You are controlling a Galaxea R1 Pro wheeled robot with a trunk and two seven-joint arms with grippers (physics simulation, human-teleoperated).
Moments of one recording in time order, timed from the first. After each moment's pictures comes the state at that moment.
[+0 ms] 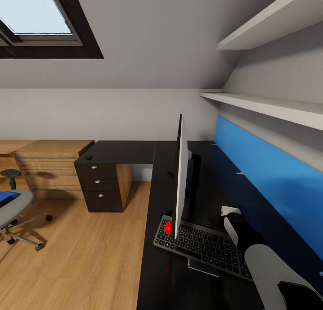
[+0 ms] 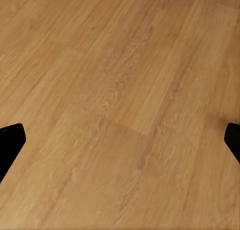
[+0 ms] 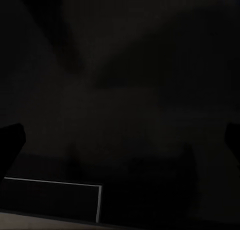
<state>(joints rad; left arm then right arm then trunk) -0.09 0.07 0.13 -0.36 0.27 -0.47 0.08 -0.79 -0.03 -0.15 -0.52 -0.05 0.52 -0.08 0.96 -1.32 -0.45</state>
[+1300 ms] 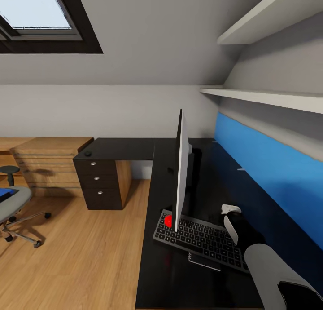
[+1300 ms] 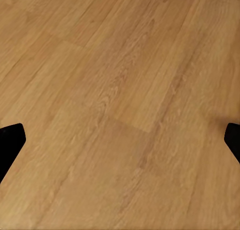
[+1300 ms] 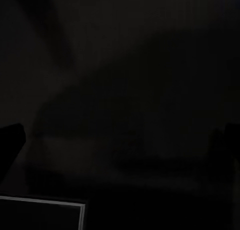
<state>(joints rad) -0.09 0.07 0.12 -0.36 0.27 -0.47 0.08 -0.79 -0.03 -0.15 -0.54 -0.03 0.52 -0.08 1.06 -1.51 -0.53</state>
